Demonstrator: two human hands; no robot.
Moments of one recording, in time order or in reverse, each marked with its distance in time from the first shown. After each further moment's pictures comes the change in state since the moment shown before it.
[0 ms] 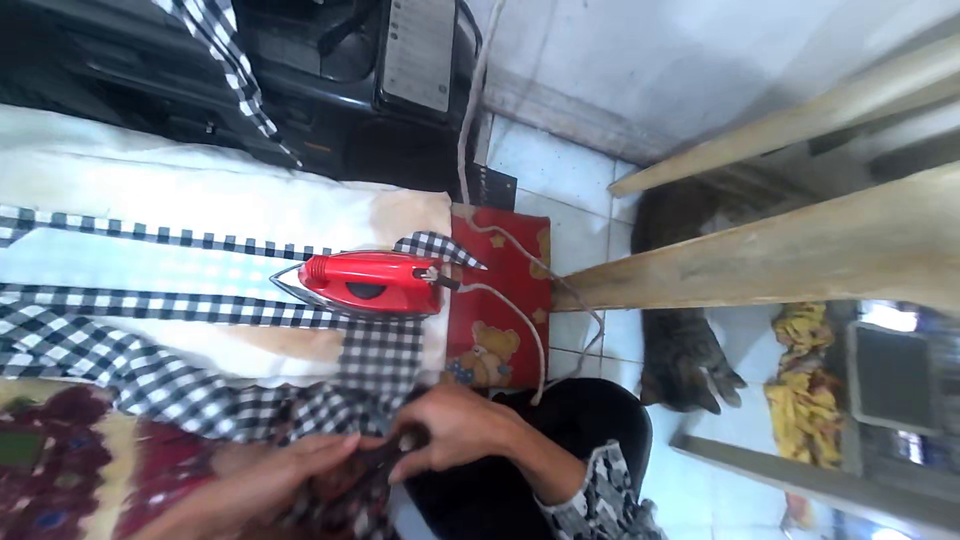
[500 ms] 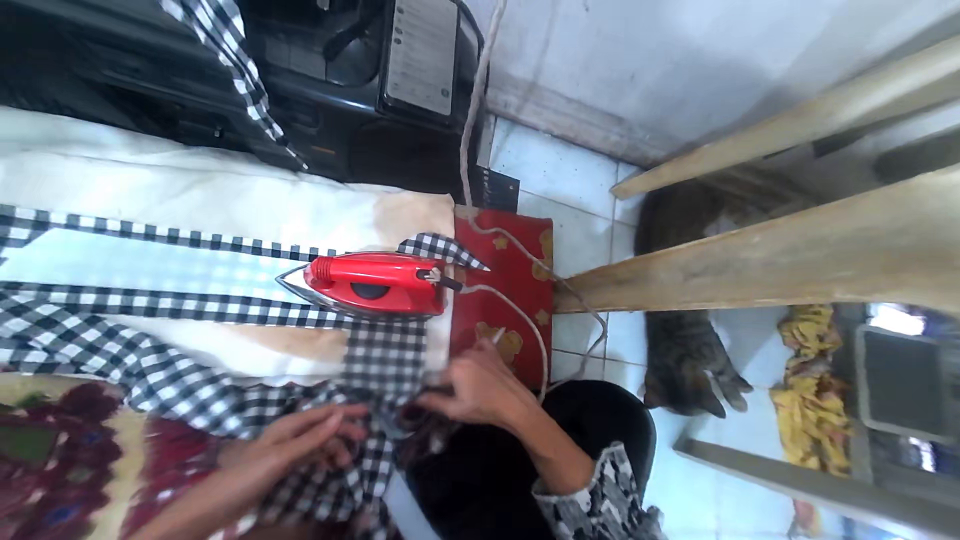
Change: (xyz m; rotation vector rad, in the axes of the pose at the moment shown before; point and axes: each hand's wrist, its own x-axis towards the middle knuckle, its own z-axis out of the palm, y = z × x) left_hand -0.004 -0.009 -0.006 0.059 0.327 0.209; right_hand -0.007 0.019 -0.019 -0.300 0.172 0.292
